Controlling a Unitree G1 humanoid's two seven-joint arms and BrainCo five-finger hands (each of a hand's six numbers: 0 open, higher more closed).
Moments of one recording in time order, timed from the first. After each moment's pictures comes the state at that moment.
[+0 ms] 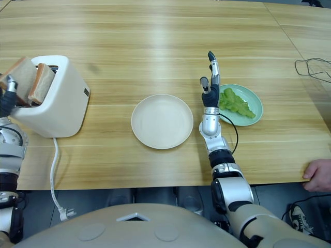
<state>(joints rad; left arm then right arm) -0.09 0.69 0.30 0.37 0.53 -0.28 0.77 -0.42 -0.14 -0.01 0.75 -0.31 -0.81 -0.44</state>
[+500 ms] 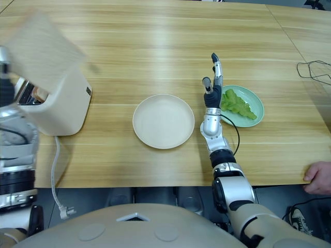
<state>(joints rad) -0.12 0.51 0.13 0.00 0.16 -0.65 0.35 -0.42 -0.17 -0.02 0.78 -0.31 -0.81 -0.47</state>
